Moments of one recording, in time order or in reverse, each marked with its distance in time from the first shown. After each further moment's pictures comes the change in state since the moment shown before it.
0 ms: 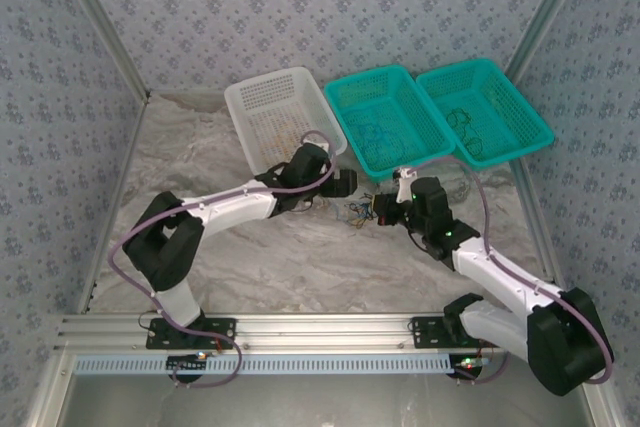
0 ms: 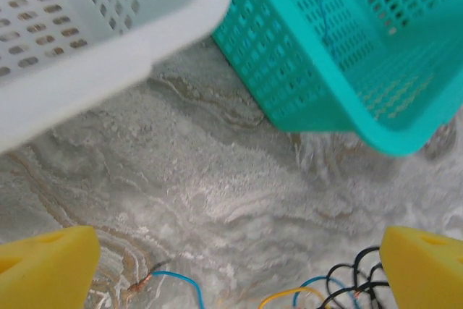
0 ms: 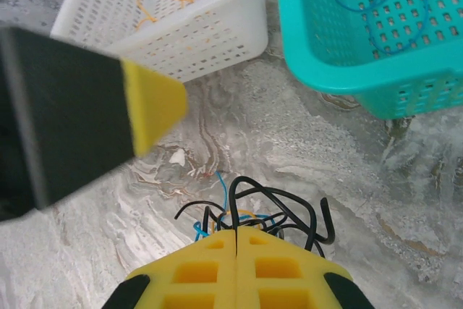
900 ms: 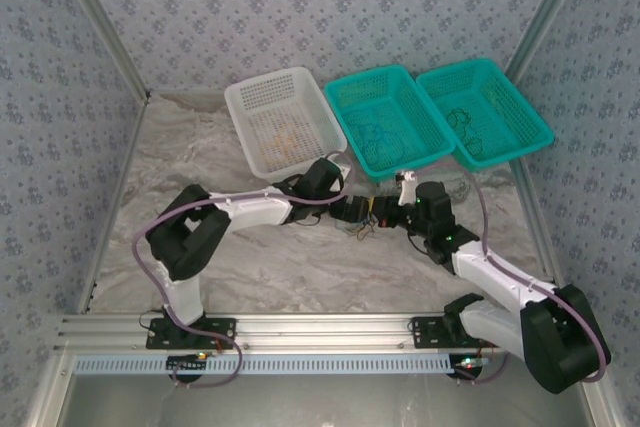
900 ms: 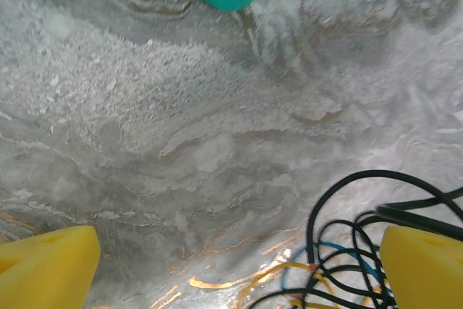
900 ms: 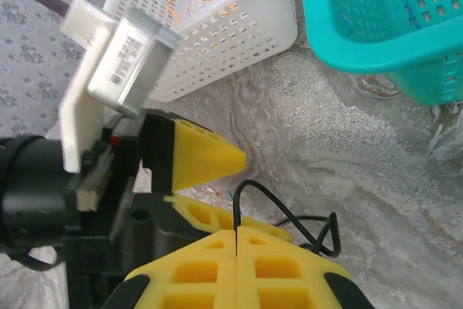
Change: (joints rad) left arm -0.053 0.143 0.005 0.021 0.171 0.113; right arm -0.037 0.033 -0.080 0.171 -0.121 0.111
